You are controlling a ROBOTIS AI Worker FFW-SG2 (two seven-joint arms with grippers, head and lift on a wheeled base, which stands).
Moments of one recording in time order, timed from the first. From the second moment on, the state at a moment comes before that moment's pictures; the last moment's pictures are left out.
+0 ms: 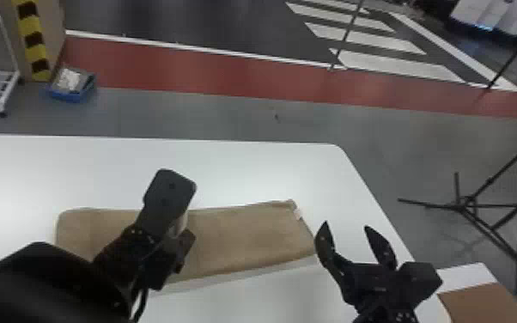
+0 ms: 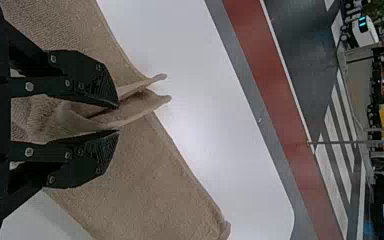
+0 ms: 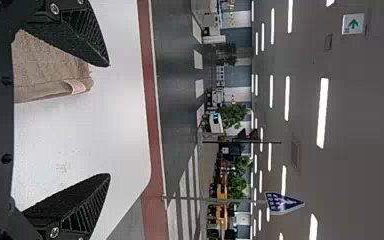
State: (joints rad) left arm 0.01 0.00 -0.59 -2.12 -0.23 1.22 -0.12; right arm 0.55 -0.08 -0.23 -1.88 -0.21 -0.17 0.03
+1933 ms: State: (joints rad) left arm 0.52 0.00 -0.04 -2.20 0.05 0.30 -0.16; right arm 0.21 -0.04 0.24 -1.62 0.07 0.18 0.05
